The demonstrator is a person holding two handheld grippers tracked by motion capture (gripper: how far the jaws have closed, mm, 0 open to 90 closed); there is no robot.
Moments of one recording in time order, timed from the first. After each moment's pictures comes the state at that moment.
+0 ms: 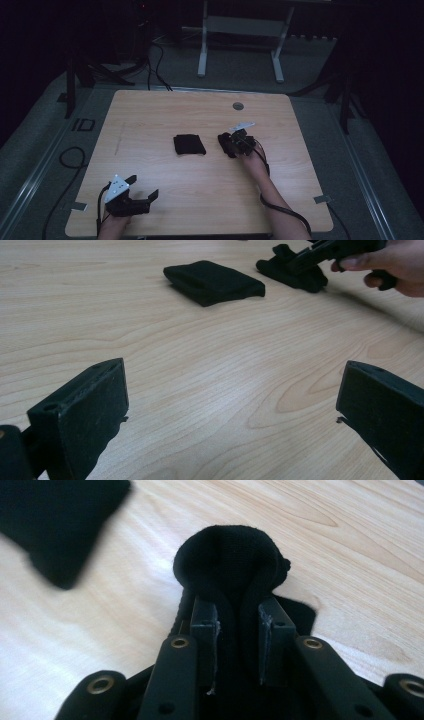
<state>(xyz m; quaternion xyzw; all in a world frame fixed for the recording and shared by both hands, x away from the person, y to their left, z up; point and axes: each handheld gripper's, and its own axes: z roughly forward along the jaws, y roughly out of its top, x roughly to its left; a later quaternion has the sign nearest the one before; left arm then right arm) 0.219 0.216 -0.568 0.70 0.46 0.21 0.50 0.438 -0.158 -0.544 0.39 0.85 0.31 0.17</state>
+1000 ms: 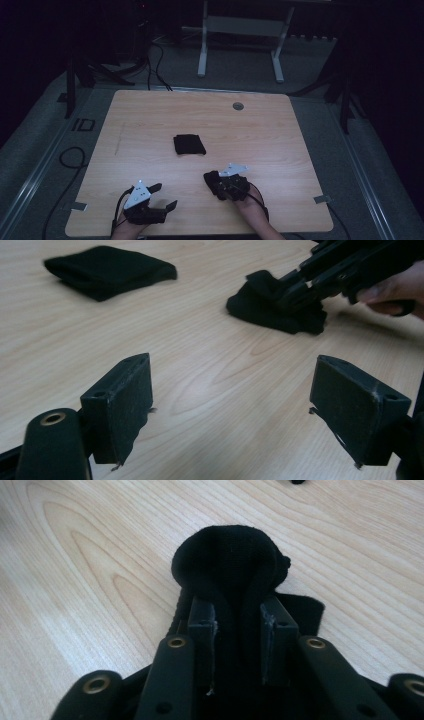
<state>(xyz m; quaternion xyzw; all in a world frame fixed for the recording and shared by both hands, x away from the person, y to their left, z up) 0.209 0.165 -0.563 0.77 0.37 0.14 0.50 0.295 -0.134 -0.556 0.33 0.87 0.34 0.13</state>
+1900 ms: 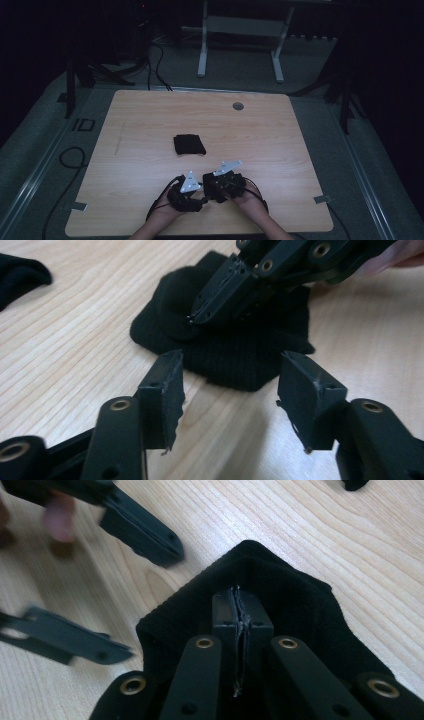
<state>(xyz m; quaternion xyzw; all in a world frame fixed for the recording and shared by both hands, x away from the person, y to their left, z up) 0.261 0.061 -0.564 0.87 0.28 0.11 0.40 0.305 -0.124 -0.550 0.27 0.90 0.32 0.08</state>
